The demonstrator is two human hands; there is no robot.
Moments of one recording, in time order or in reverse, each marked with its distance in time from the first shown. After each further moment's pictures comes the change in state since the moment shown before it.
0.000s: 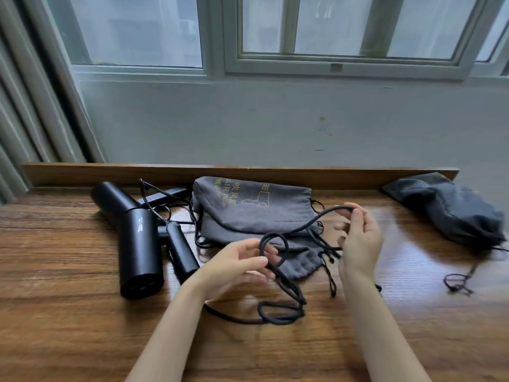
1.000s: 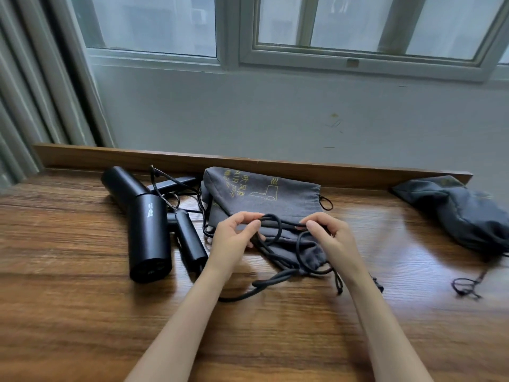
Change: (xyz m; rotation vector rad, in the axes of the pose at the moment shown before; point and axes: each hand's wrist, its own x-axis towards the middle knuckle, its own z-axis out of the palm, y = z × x) left_hand 0.013 -0.002 0.004 0.143 0.606 0.305; right_hand -0.014 0.001 0.003 -0.405 -0.746 -0.190
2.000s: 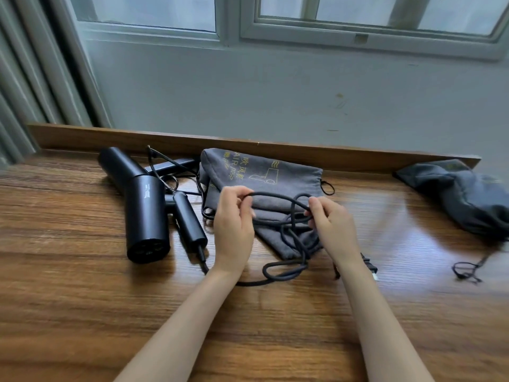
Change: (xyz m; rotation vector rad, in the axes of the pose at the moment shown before) left_hand -0.016 0.005 0.014 0.374 0.332 0.493; right_hand 0.001 0.009 0.010 -0.327 0.139 0.105
